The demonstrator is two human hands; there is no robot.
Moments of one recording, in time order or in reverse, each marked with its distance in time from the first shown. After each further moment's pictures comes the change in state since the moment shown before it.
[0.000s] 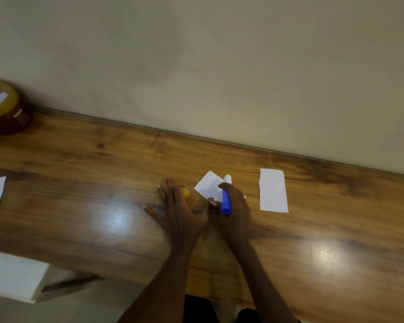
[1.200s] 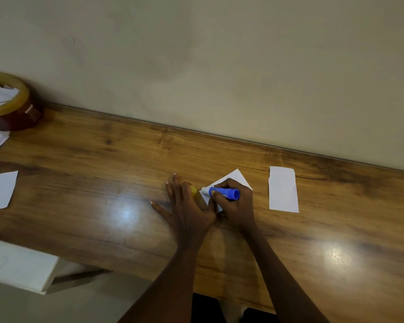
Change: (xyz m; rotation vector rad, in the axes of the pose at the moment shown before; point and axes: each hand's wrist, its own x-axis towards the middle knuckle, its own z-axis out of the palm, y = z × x) left_hand 0.002 -0.002 0.003 0.071 -0.021 -0.005; right_hand 0.028 0.005 0.007 0.283 -0.096 -0.135
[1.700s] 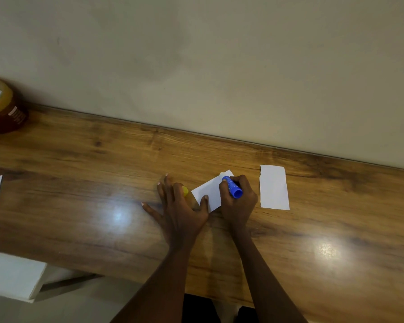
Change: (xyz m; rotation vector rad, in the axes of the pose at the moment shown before) left_hand 0.000 0.001 0.002 0.014 0.028 -0.004; right_hand 0.000 0.000 0.005 -0.092 0.533 0.021
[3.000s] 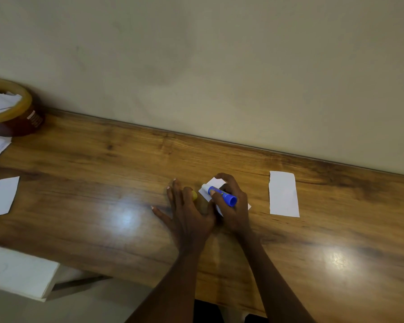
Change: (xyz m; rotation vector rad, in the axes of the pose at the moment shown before) left_hand -0.001 0.003 -0.007 -0.078 -0.040 -0.031; right_hand -0.002 -0.012 0.000 0.190 -0.529 0.008
